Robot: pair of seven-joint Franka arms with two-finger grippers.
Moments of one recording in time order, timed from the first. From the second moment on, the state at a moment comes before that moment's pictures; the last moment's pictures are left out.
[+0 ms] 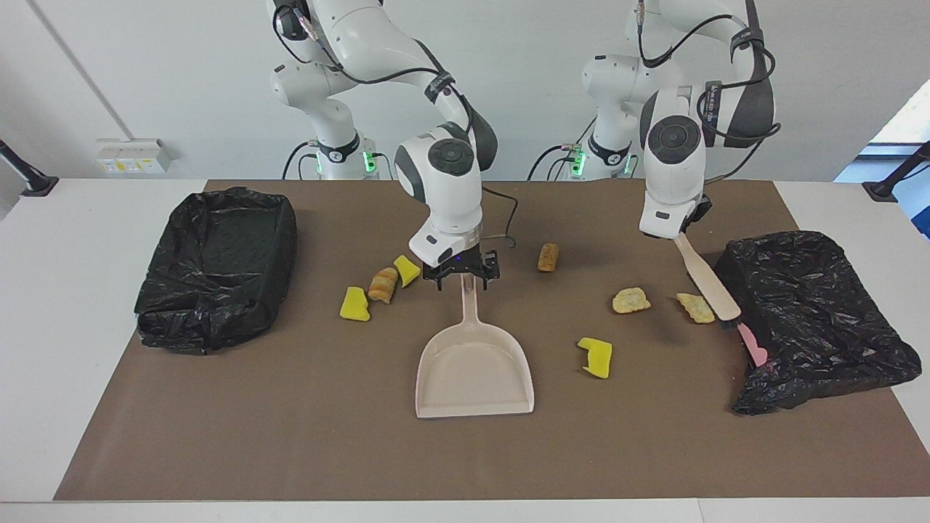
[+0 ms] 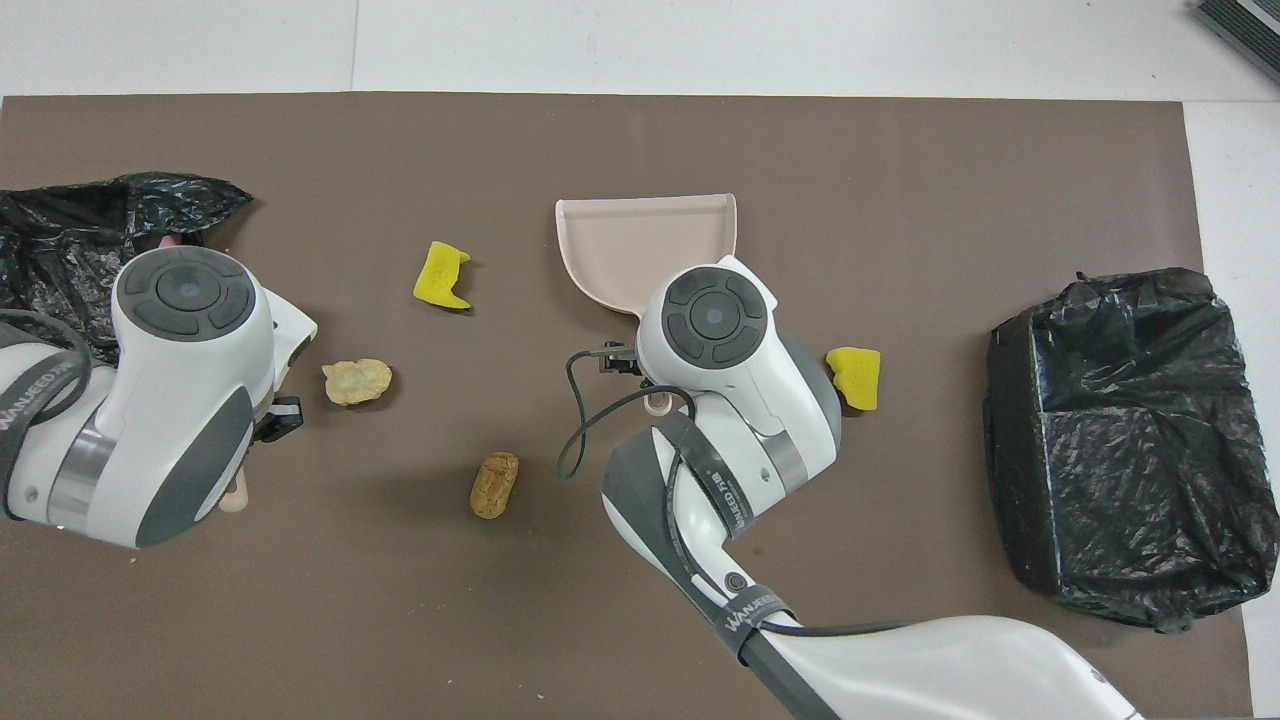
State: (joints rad) left arm -0.27 0.00 0.00 -2.03 0.37 1.69 -0.55; right arm 0.57 0.41 -0.01 -1.71 -0.01 2.18 0.58
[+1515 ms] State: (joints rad) left arm -0.19 -0.01 0.00 -2.18 0.39 1.70 -0.55; right arm 0.47 0.30 -0.02 -1.73 0.00 2.04 -0.32
